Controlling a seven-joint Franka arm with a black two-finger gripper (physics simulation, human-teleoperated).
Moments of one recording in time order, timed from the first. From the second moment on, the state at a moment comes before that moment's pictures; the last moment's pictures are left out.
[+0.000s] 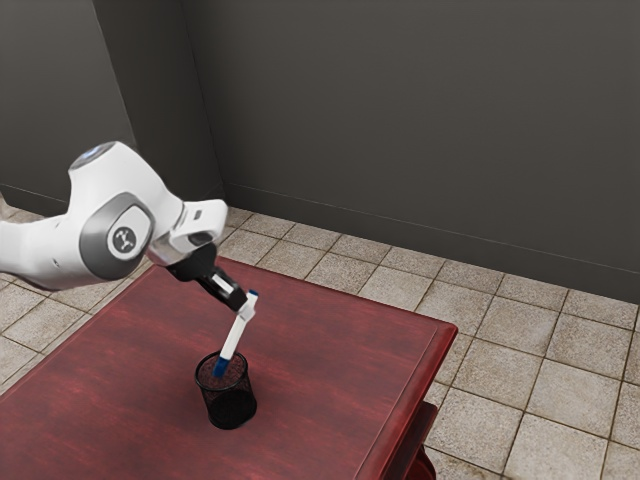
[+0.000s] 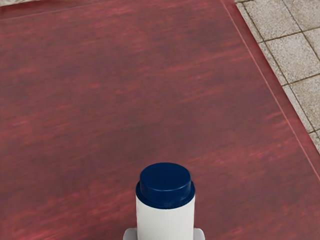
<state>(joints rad) -0.62 -0.25 0.51 -2.48 -0.32 2.56 0.49</state>
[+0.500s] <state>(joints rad) -0.63 -0.25 0.55 -2.52 -0.37 2.63 0.56</state>
